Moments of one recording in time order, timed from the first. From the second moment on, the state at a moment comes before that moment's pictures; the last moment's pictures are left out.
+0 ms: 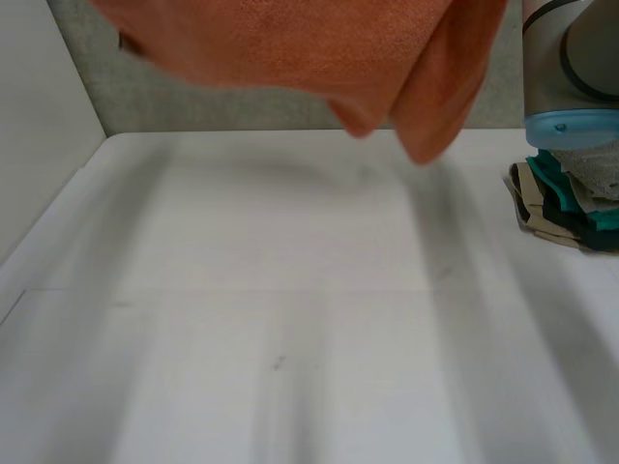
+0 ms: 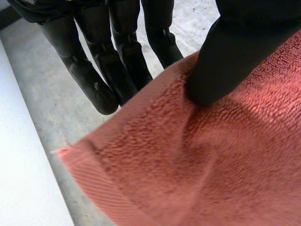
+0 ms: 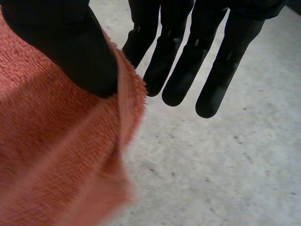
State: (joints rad) left arm 4.51 -1.99 -0.61 3.30 -1.47 3.34; right arm 1.97 -1.00 0.66 -0.34 1.63 2.74; left_hand 1.17 1.20 1.19 1.20 0.99; right_hand 1.14 1.18 1.19 1.20 1.00
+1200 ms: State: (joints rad) left arm 4.66 -2.04 -1.41 3.21 -1.34 3.61; right arm 1.81 -0.93 1.24 0.05 1.51 2.90; left_hand 1.17 1.20 1.19 1.20 0.99; right_hand 1.15 1.18 1.19 1.20 0.98
